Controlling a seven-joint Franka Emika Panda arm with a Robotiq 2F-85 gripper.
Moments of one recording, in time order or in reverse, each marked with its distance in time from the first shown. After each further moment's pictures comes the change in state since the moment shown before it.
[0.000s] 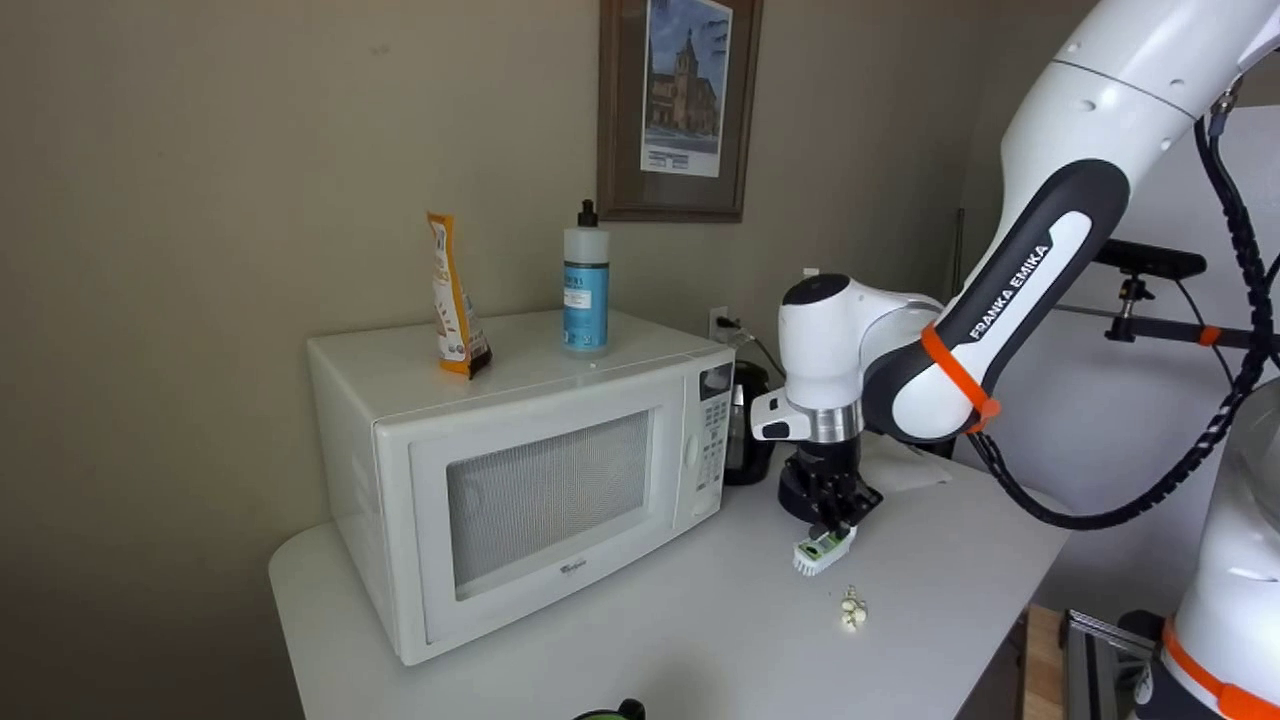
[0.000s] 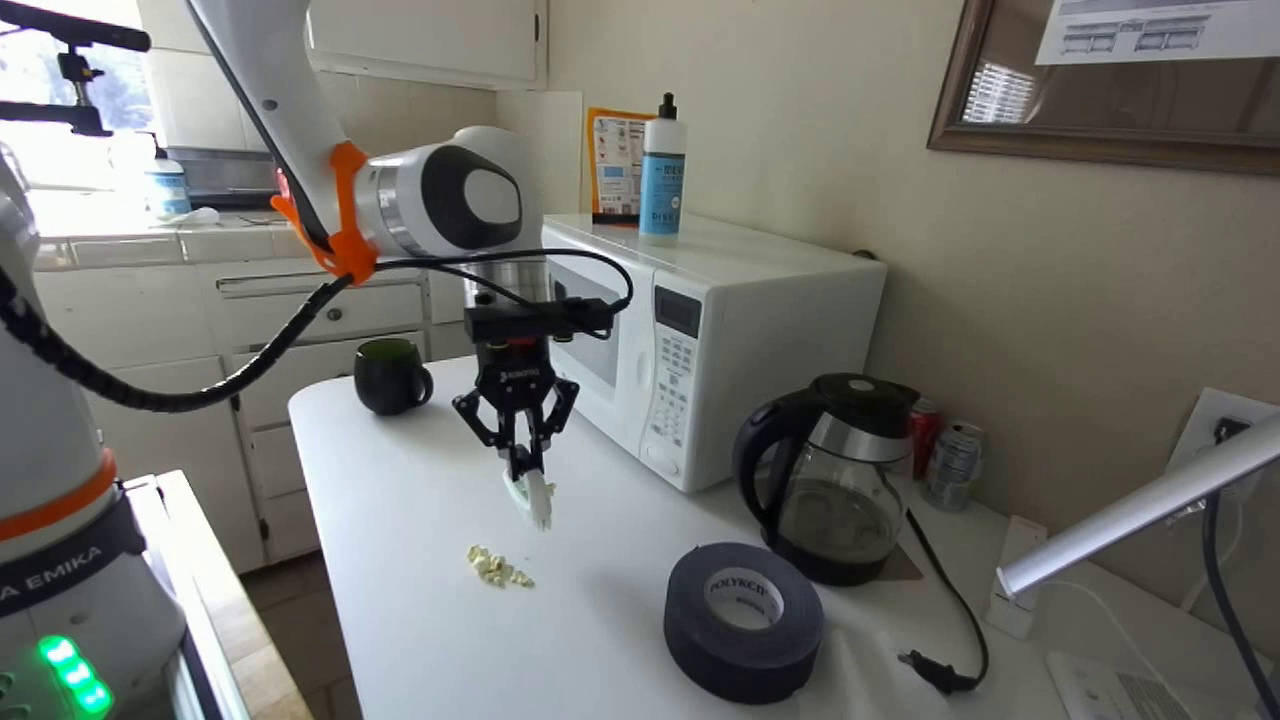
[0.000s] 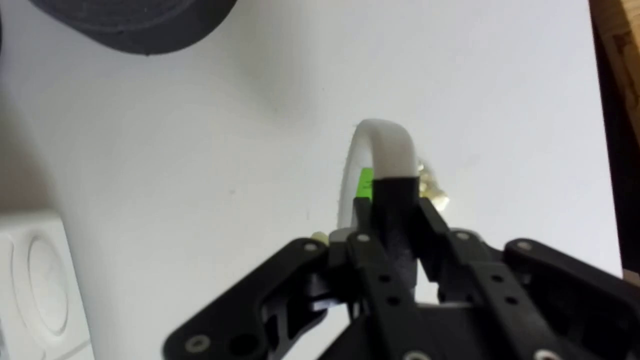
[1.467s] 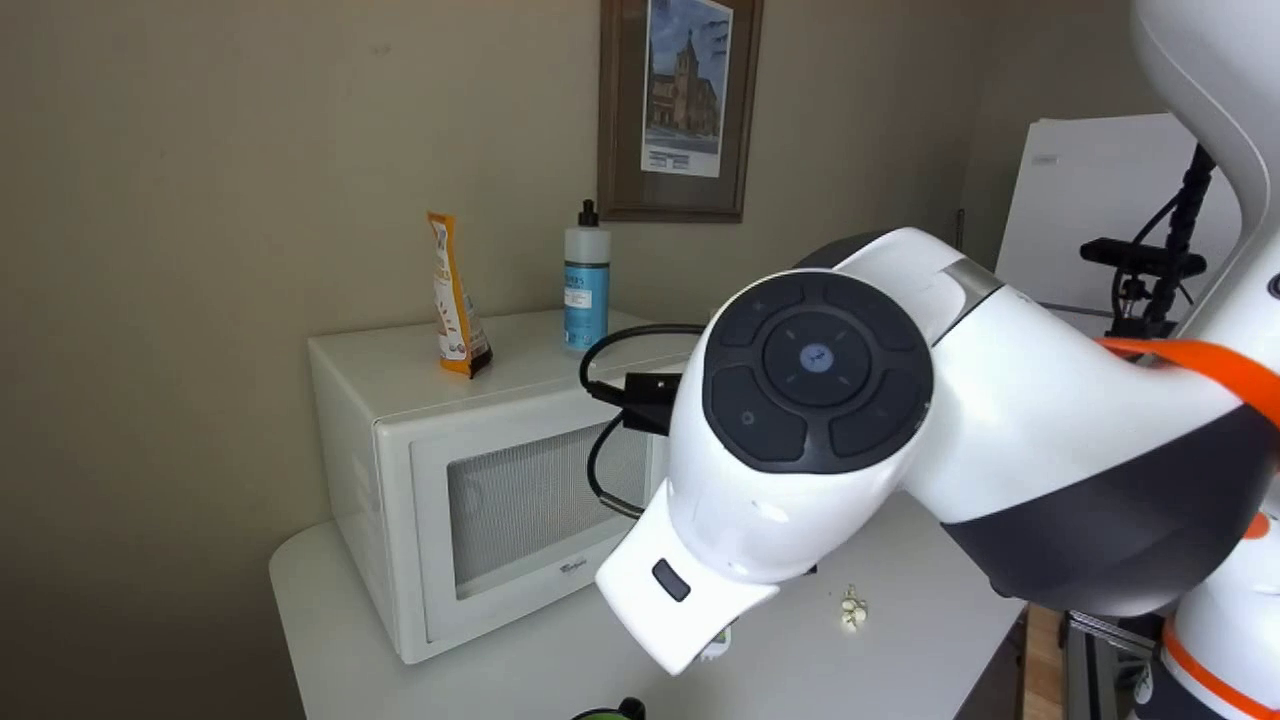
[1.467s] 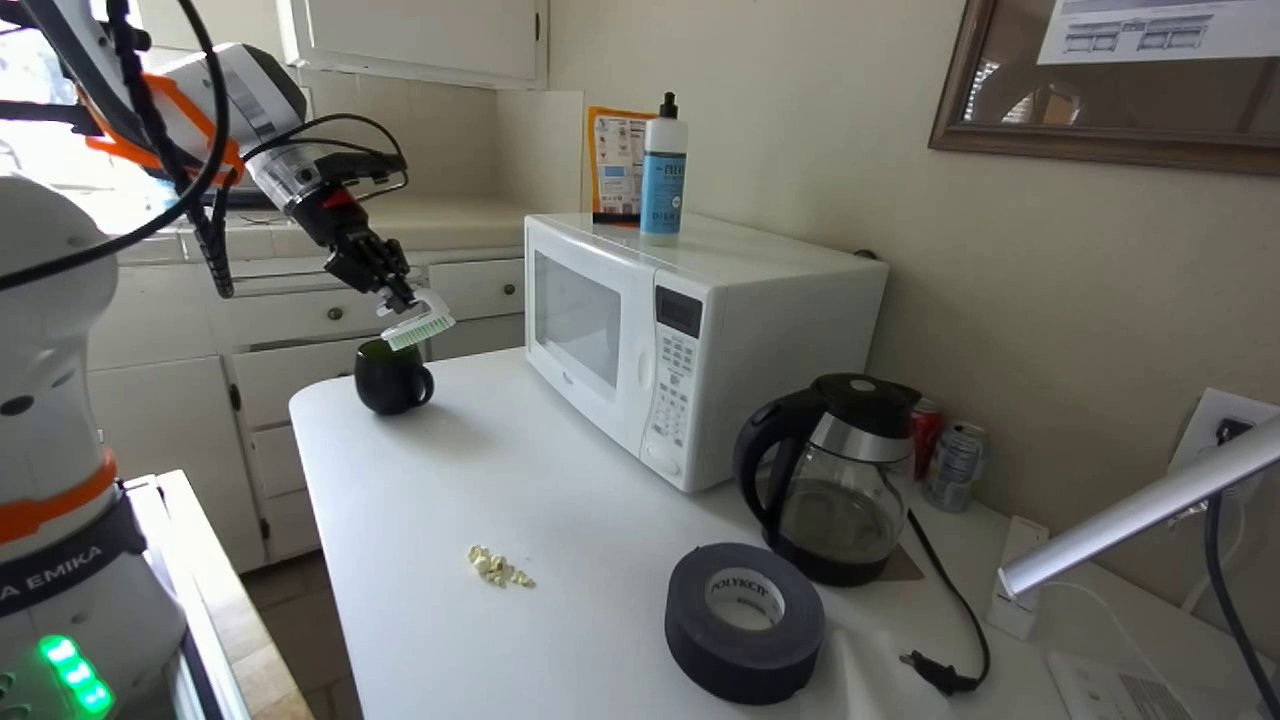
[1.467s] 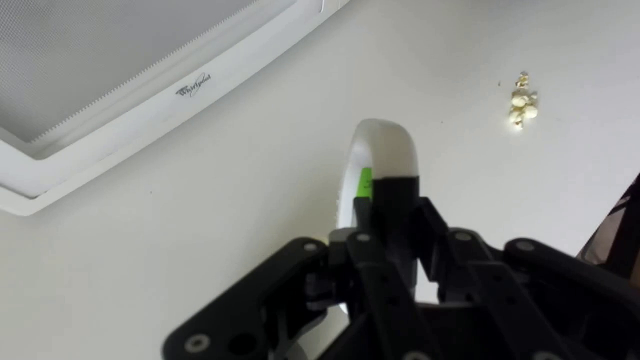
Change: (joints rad) arm 0.496 -0.006 0.513 0.249 -0.155 -0.480 0.020
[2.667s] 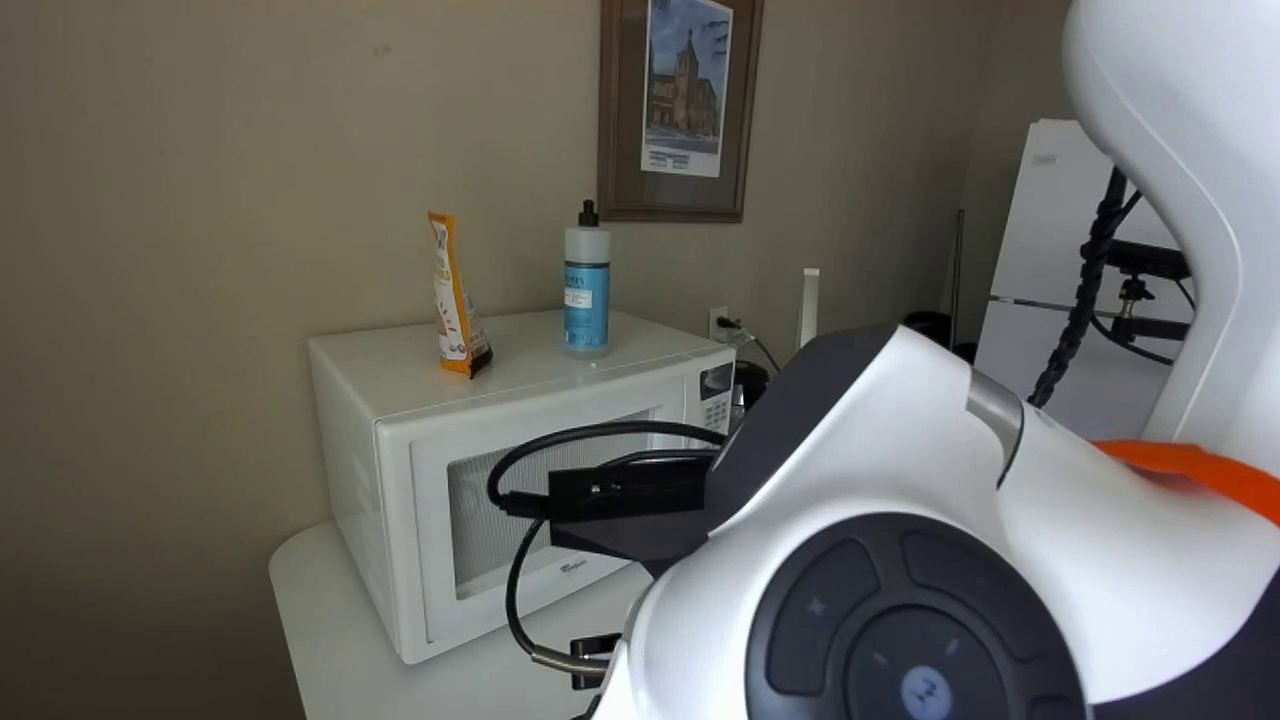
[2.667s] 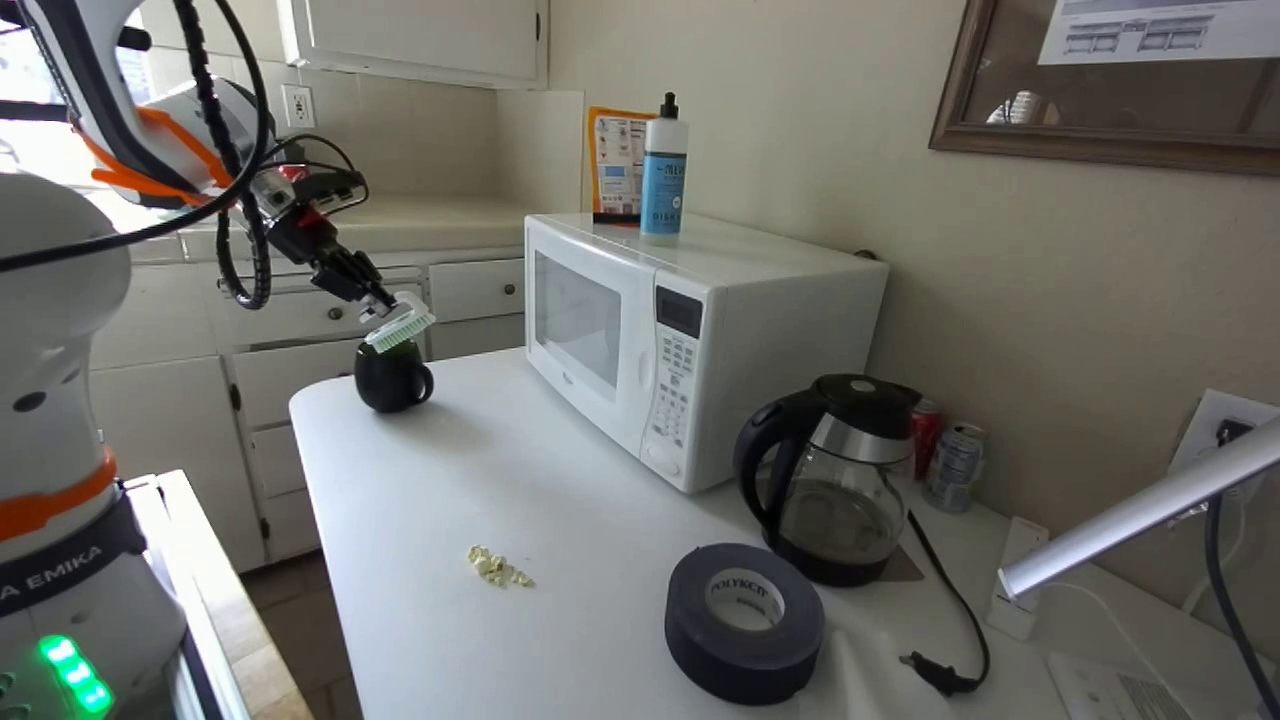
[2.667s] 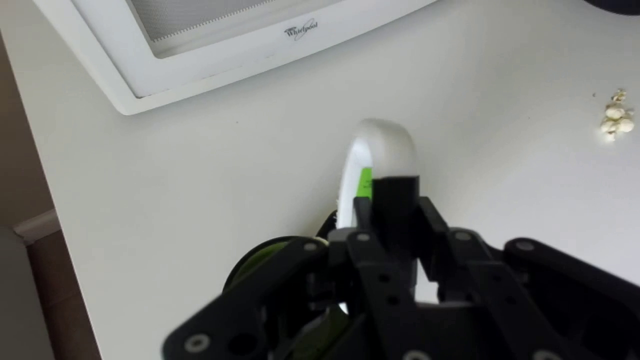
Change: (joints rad) arm 0.080 0.192 0.064 0.106 -0.214 -0.023 0.091
